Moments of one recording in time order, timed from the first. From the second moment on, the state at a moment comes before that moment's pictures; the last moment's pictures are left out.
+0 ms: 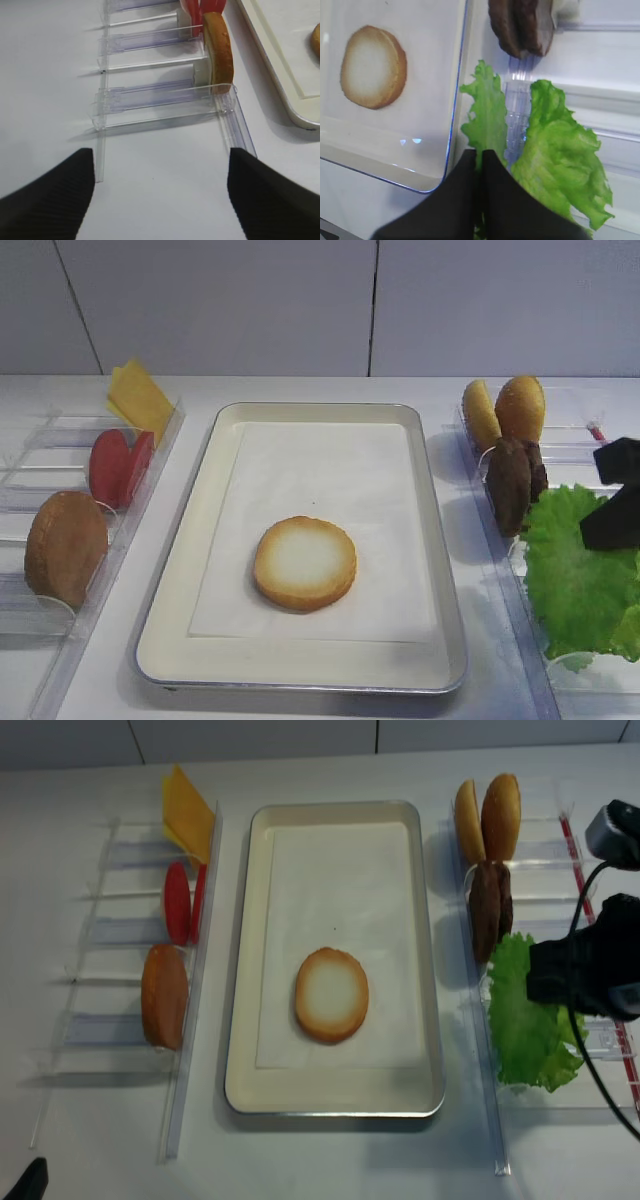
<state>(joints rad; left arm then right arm) -0.06 -0.02 -0.48 0.05 1.18 0.04 -0.05 1.08 -0.69 0.65 0.97 -0.39</state>
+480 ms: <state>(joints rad) -0.06 -0.02 -0.48 0.05 1.18 0.04 -0.05 0.95 -0.91 0.76 1.09 -0.35</state>
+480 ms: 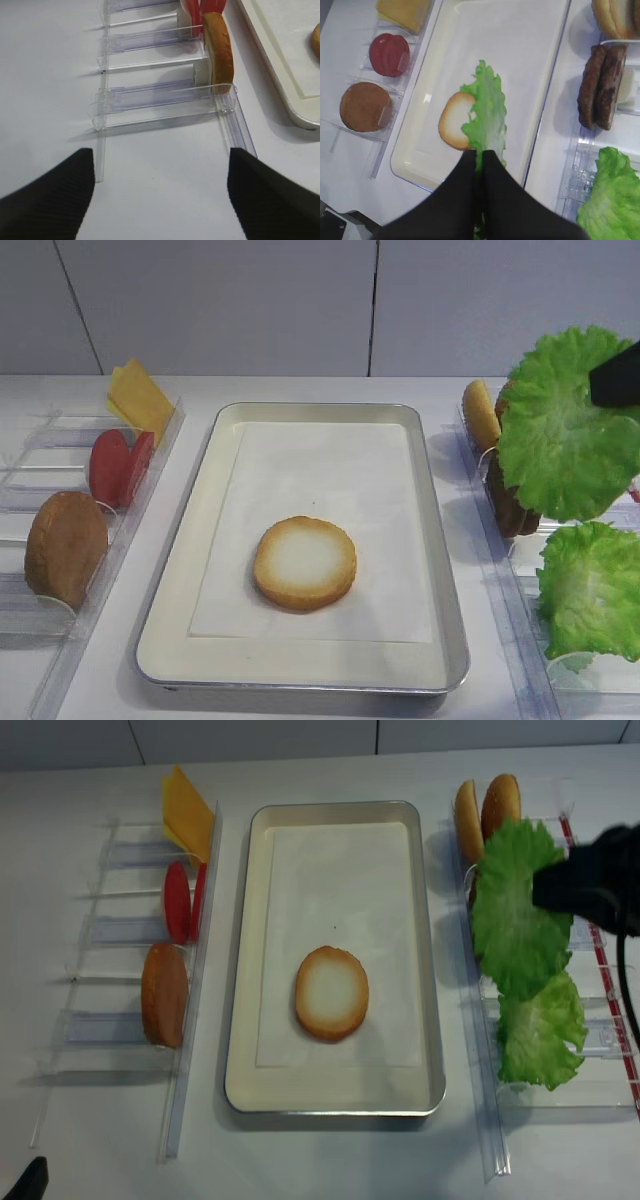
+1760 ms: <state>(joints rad) -0.05 -0.02 -0.48 0.05 1.18 0.04 0.69 1.61 -1.17 0.48 0.68 0.05</state>
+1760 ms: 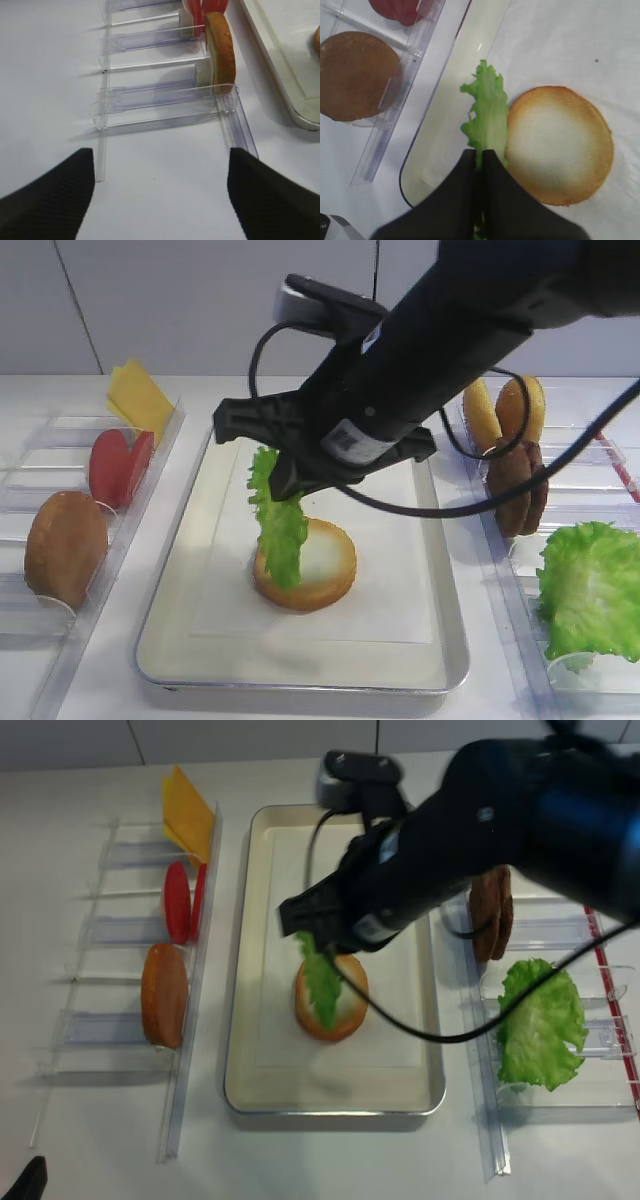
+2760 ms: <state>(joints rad) -0.05 -0.02 -0.48 0.05 1.18 0.04 0.74 1.78 -1.22 0.13 0.69 0.31</state>
